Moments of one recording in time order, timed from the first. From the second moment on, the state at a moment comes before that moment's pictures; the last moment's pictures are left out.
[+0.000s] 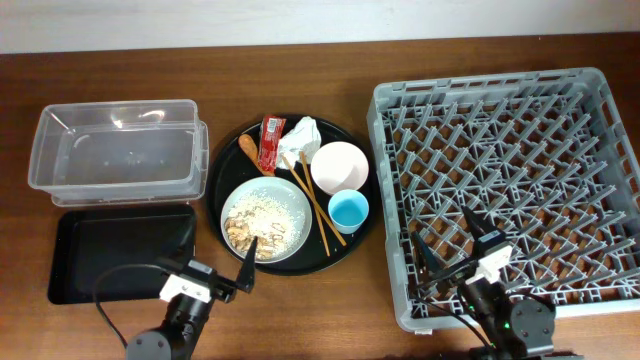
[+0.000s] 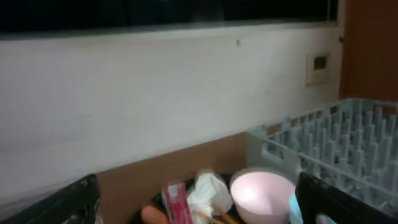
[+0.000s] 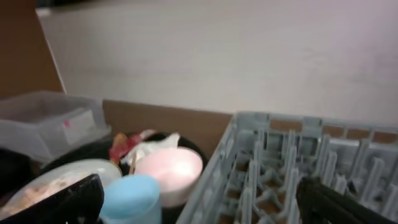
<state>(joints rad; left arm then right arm) -0.15 0.02 0.07 0.13 0.26 0.04 0.09 0.02 0.07 -0.02 -0.33 0.09</state>
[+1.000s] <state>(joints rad) -0.47 1.57 1.41 -0.94 0.30 -0.05 0.09 1.19 1.24 -1.12 -0.25 0.31</state>
